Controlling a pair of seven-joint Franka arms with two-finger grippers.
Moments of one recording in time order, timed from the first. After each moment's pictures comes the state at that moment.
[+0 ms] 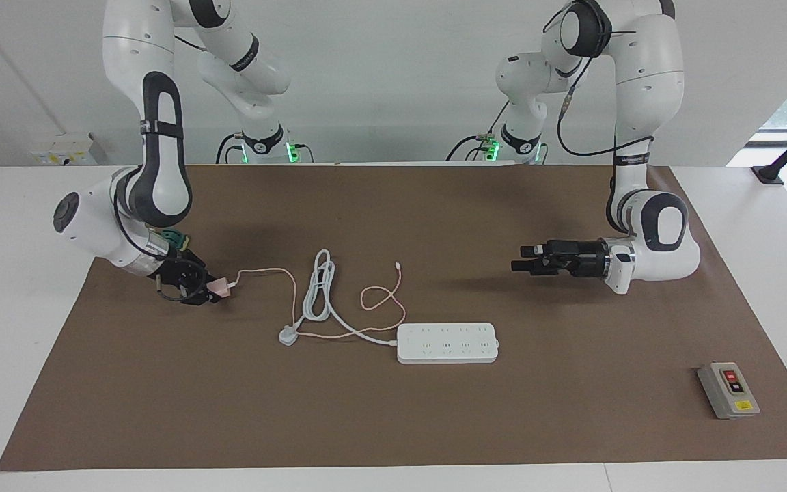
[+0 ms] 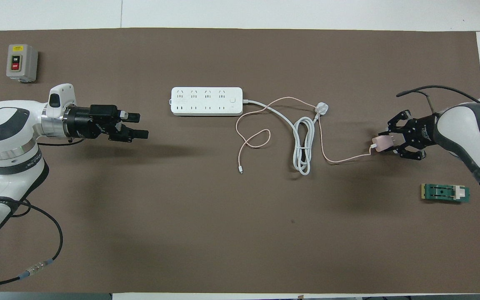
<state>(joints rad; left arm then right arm) 0.03 0.45 0.05 -1.87 -1.38 1.44 0.54 -0.25 0.32 0.06 -1.98 0.45 2.10 0.76</state>
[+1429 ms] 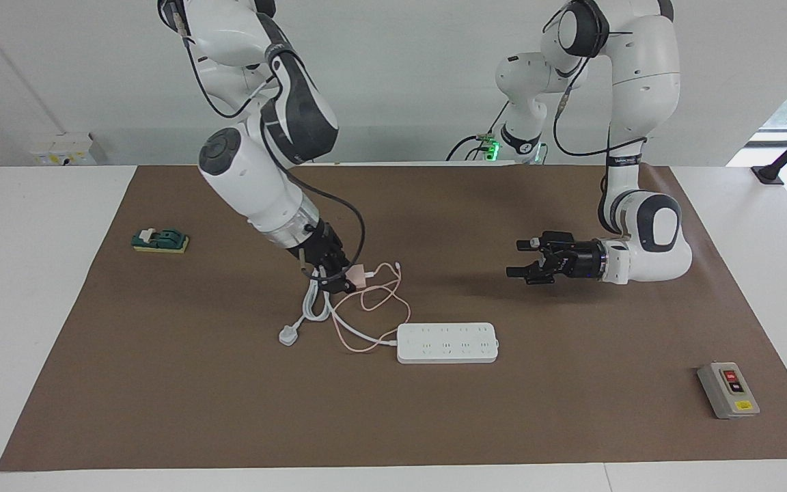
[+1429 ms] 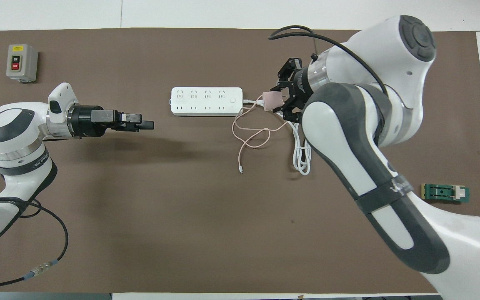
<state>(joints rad) 0.02 0.45 0.04 -1.89 -1.47 1.44 0.85 0.29 0.40 0.06 -1.49 0.40 2.05 1.65</state>
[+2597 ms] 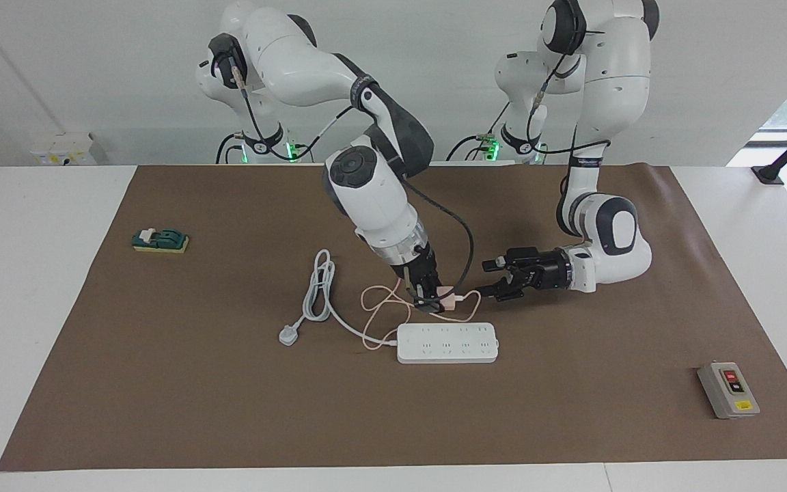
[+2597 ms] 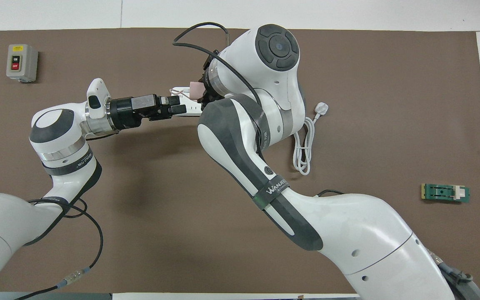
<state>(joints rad) -0.15 0.45 0.04 -1.91 -1.72 1.70 0.86 0.53 0.74 0.02 -1.06 0.33 2.12 2.04</state>
